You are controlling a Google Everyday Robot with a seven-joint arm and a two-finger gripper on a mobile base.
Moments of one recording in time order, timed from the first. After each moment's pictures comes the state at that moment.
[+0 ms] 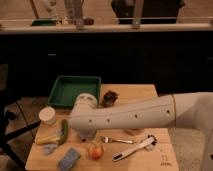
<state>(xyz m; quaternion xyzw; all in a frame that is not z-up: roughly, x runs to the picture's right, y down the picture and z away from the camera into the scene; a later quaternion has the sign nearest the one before) -0.089 0.221 0.693 -0.26 -0.18 -0.45 0.84</state>
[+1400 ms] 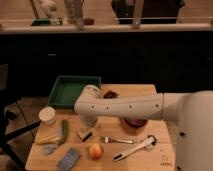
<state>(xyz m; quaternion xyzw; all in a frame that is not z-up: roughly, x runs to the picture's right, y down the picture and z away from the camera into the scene) -0.097 0.201 0.772 -0.27 -0.18 -0.34 0.88</state>
